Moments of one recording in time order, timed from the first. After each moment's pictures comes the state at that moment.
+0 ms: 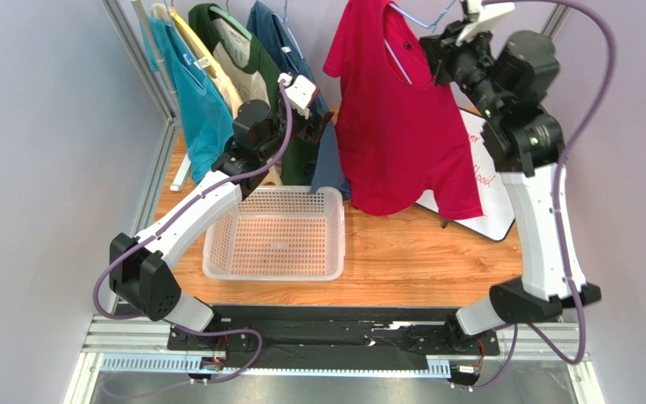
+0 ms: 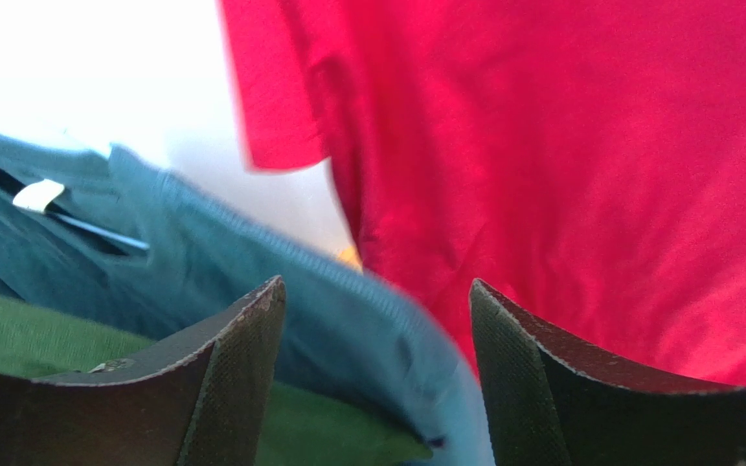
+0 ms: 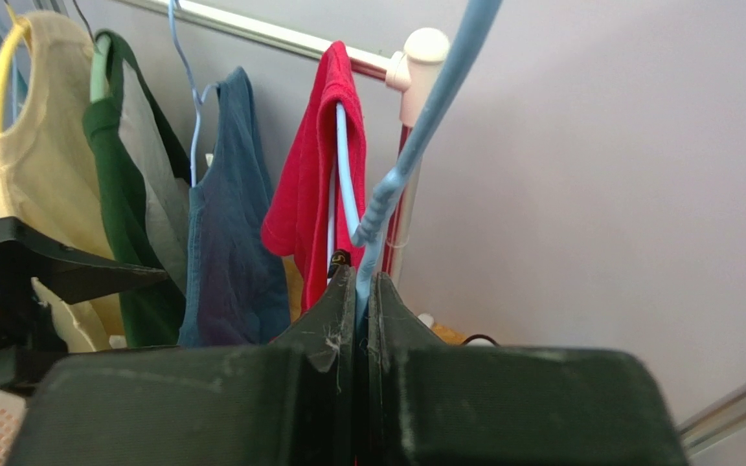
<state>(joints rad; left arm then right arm) -0.55 1.49 1.37 0.20 0.15 0.21 0.32 1.46 2.14 -0.54 -0.09 -0.08</state>
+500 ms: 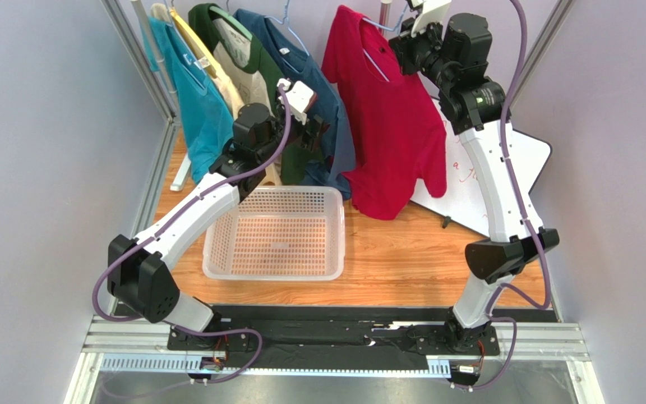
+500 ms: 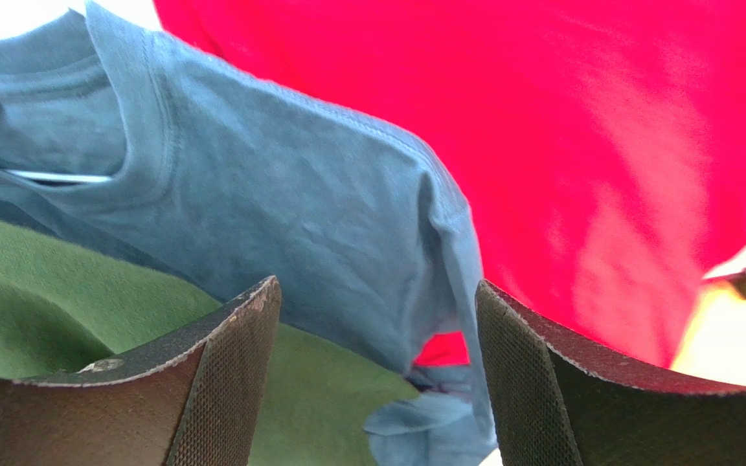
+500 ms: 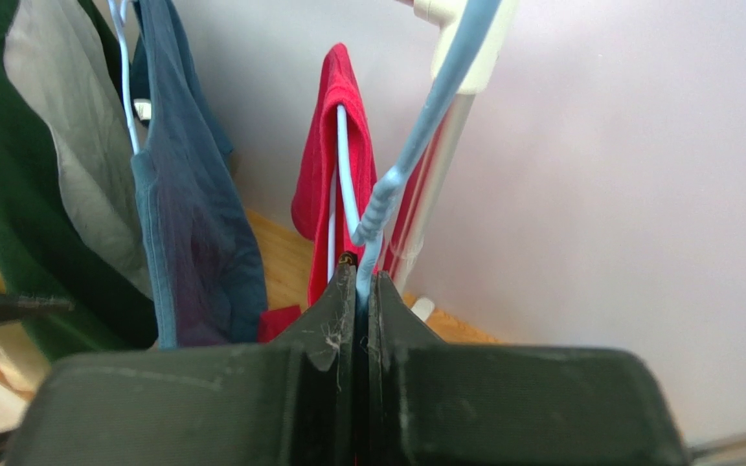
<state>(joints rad) -0.53 1.48 1.33 0.13 0.17 0.18 0.32 1.77 2.28 -0.53 -0.13 -0.14</state>
